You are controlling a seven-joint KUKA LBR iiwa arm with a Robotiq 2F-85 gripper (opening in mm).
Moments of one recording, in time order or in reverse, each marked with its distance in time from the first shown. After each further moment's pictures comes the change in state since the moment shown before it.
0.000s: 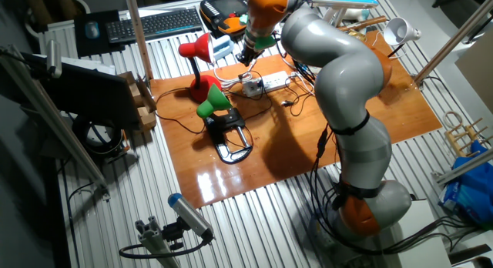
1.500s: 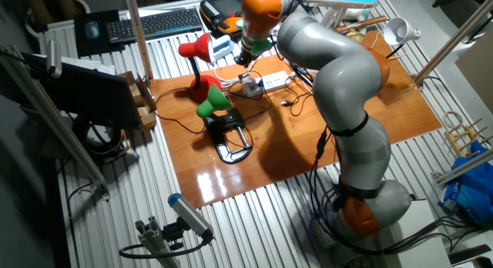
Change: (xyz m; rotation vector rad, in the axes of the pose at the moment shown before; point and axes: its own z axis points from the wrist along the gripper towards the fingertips) arm -0.005 0.002 0.015 0.052 -0.021 -0.013
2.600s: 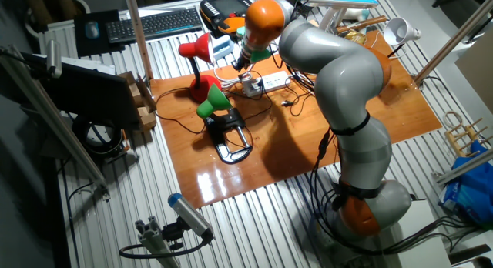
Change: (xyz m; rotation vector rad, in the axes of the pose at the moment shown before) arm -0.004 0.003 0.034 -0.036 -0.091 0.014
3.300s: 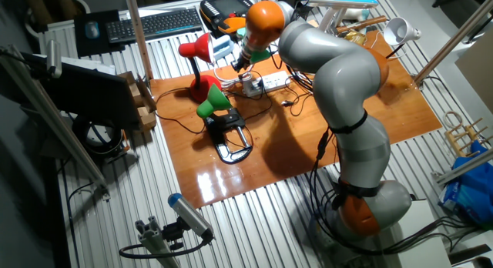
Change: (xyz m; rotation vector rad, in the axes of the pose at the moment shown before) arm -0.007 -0.004 0.017 -0.016 -0.003 0.002
